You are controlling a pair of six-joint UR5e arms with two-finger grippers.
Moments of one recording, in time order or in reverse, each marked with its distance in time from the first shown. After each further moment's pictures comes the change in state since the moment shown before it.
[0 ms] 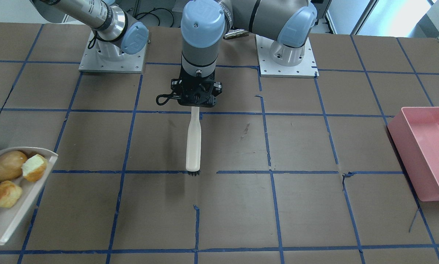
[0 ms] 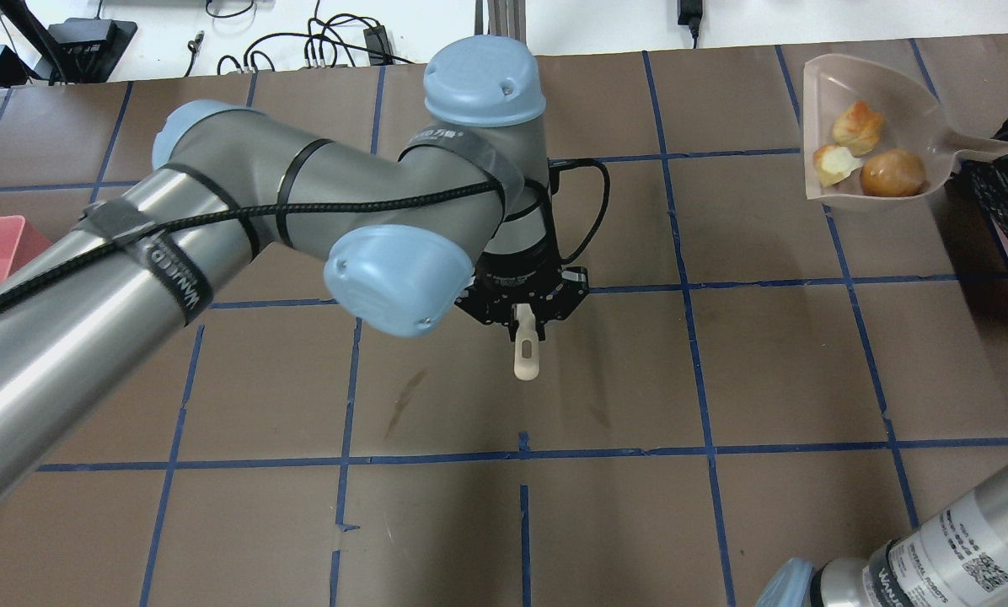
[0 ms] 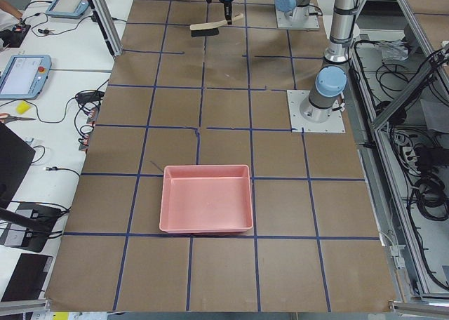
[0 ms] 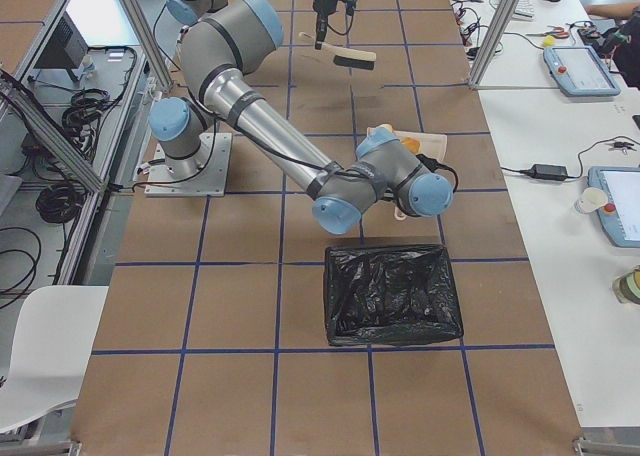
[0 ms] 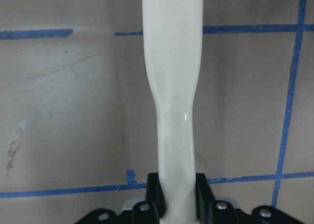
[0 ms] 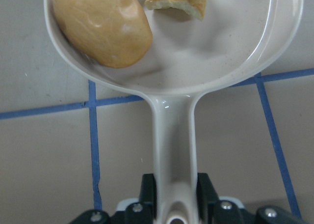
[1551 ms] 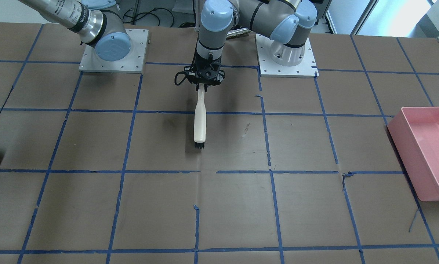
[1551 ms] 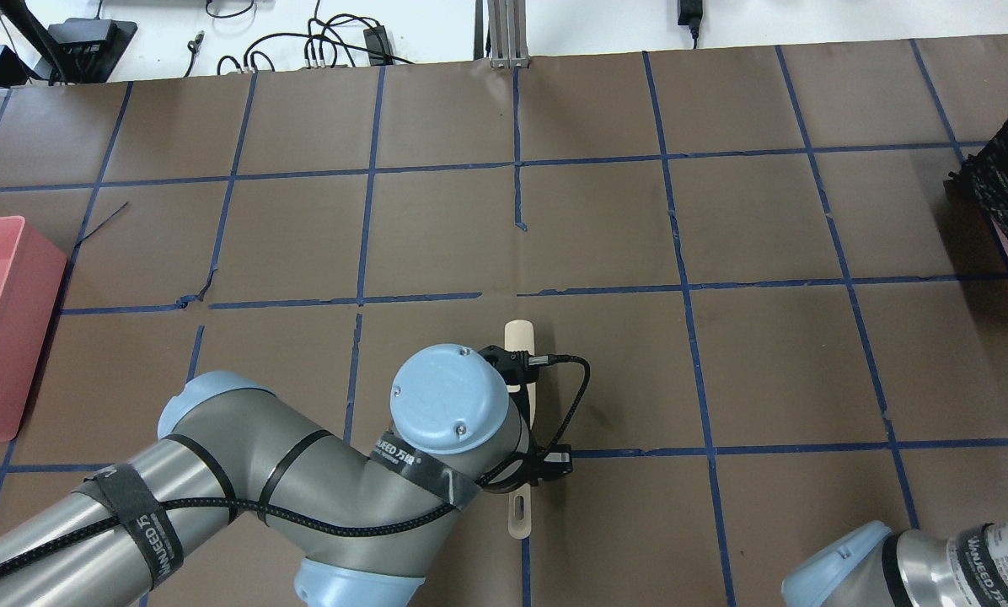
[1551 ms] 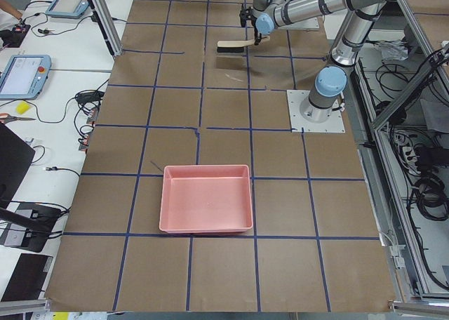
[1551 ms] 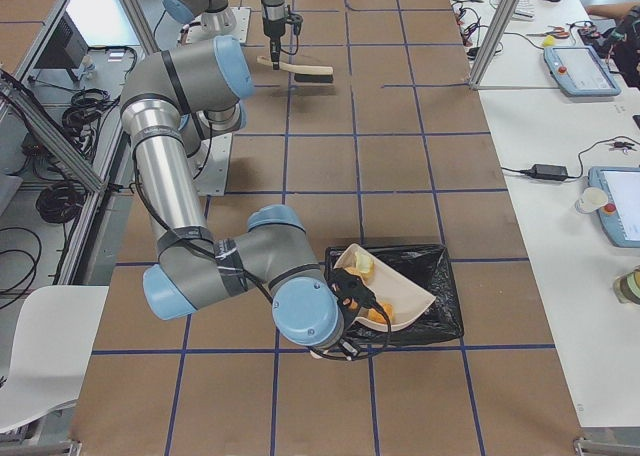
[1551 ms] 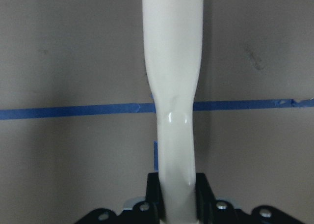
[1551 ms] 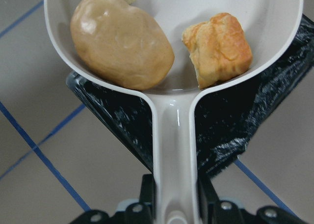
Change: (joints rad) left arm -0.118 0.151 -0.537 0.547 -0.001 -0.134; right arm -0.363 0.032 -0.202 -0.225 -0.363 0.149
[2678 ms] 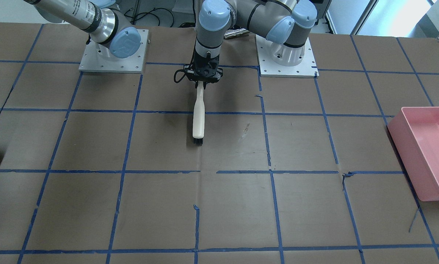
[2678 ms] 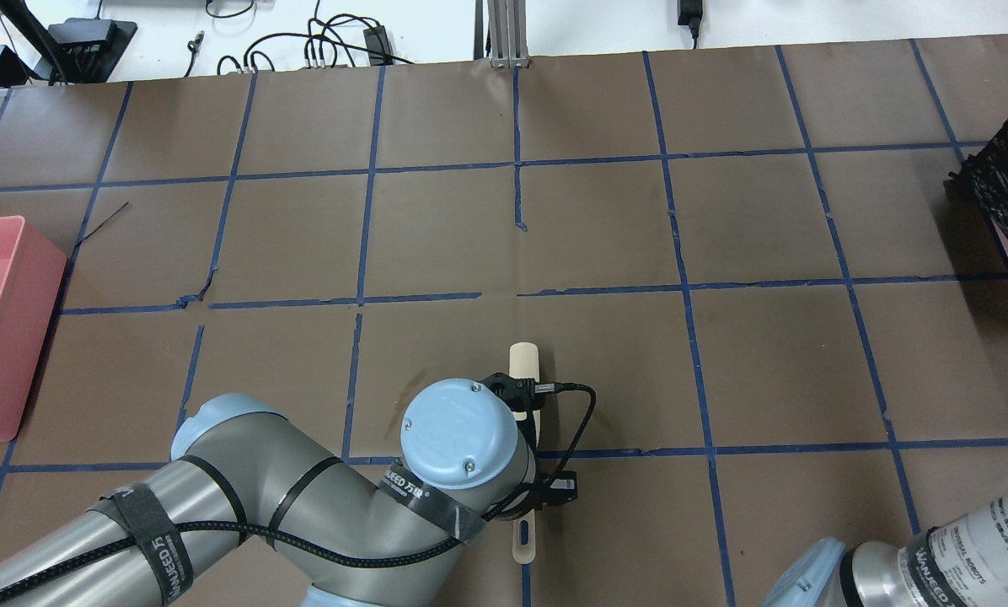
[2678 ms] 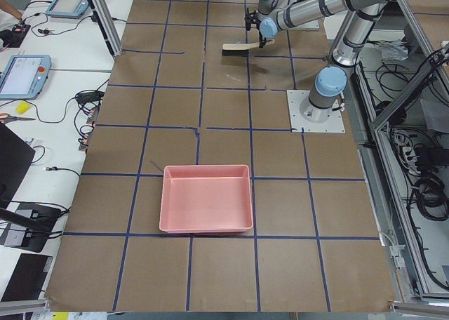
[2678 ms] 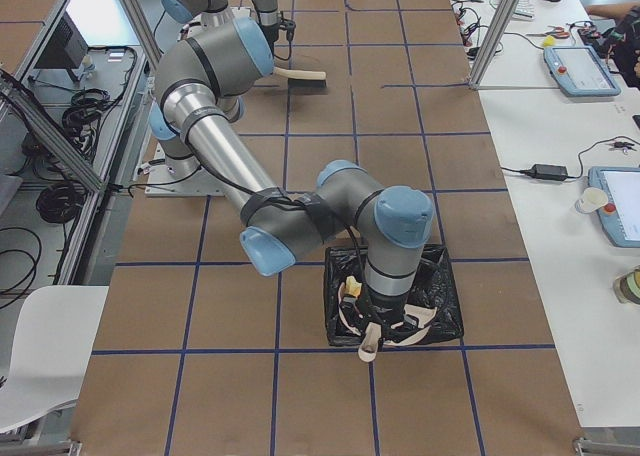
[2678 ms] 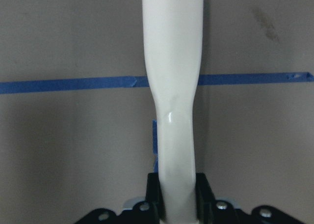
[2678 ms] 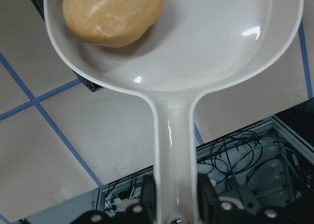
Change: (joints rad) left arm -0.038 -0.003 -0.031 0.021 -0.001 -0.030; right arm 0.226 -0.004 0.003 -0.271 -0.439 -0.134
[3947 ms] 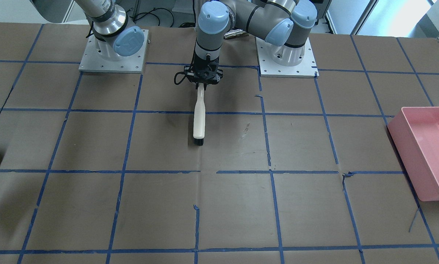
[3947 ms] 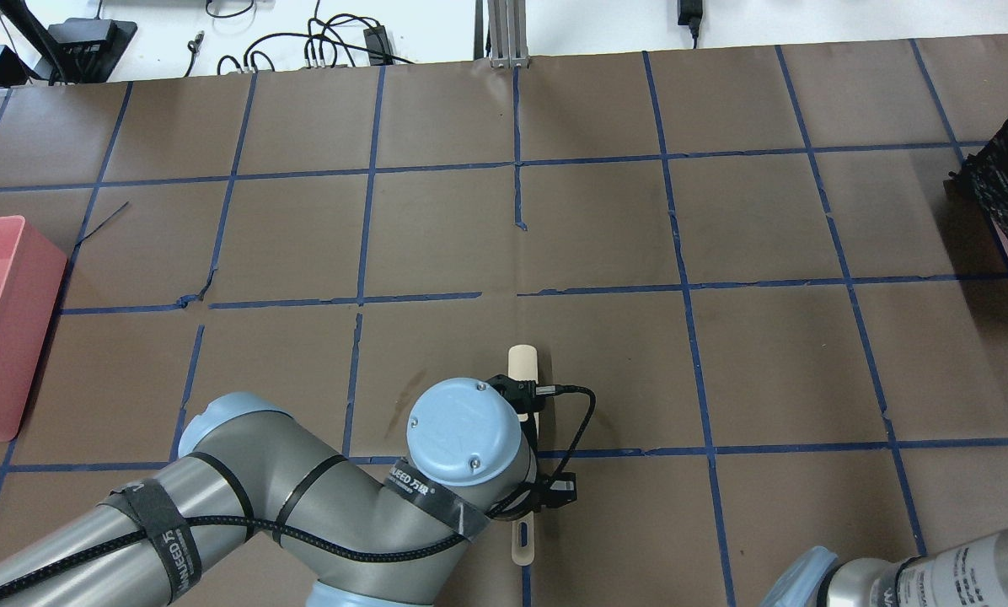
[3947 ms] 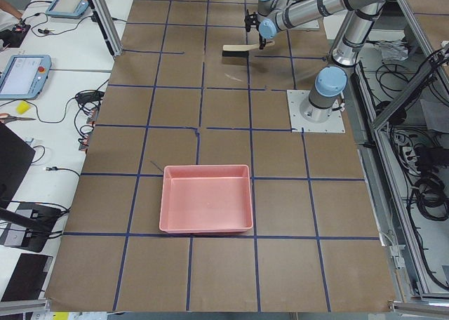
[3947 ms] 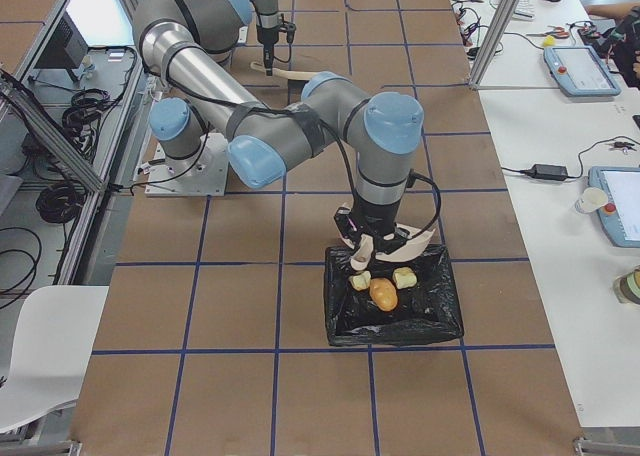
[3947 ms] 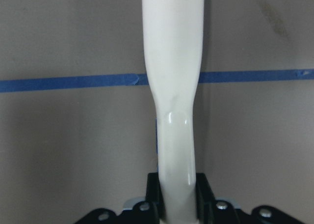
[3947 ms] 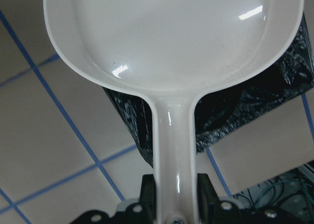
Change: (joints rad) left arm -0.001 -0.018 0.000 -0.002 0.002 0.004; right arm 0.071 -0.330 0.323 0.222 0.252 0.330
